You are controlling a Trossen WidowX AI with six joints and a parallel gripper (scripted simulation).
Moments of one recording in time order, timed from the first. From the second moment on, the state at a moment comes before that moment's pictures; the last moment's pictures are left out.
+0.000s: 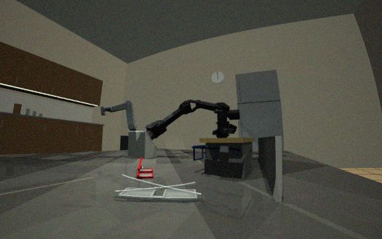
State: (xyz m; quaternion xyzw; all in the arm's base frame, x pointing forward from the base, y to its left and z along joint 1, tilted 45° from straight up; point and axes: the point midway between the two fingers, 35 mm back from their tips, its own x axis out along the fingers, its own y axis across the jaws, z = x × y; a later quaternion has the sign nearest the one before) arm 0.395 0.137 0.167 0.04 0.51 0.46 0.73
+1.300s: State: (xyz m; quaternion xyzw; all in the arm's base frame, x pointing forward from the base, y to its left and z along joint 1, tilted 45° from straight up) arm 0.409 0.139 0.170 0.04 0.51 0.46 0.73
